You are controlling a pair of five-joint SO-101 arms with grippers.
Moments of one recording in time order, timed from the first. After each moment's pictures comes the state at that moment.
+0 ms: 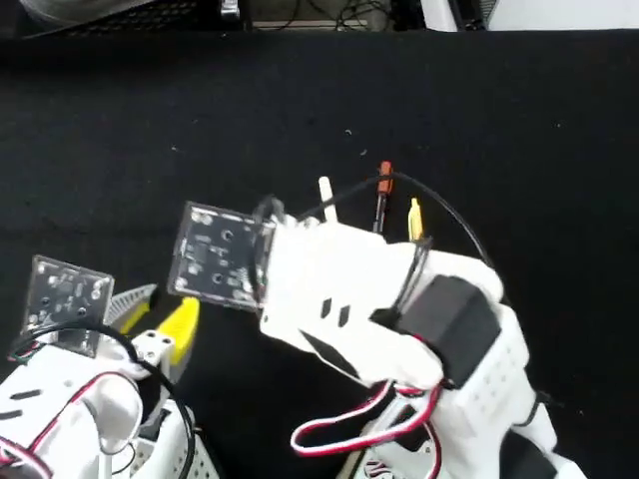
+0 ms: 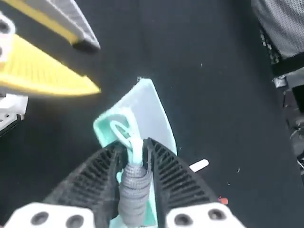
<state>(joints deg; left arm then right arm) 14.3 -78.6 22.8 100.4 2.1 -48.2 -32.4 -10.2 99.3 32.0</state>
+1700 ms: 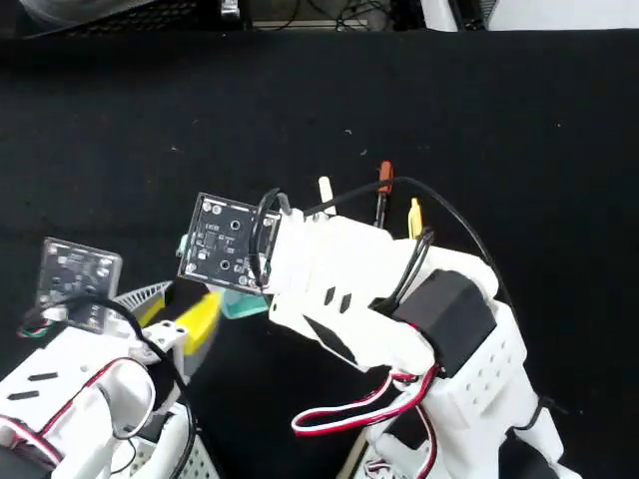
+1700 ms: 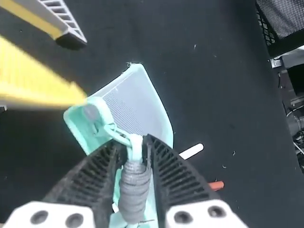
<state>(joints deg) 15.2 -78.1 26.6 97.9 9.5 -44.1 -34.5 -4.4 95.9 34.2</state>
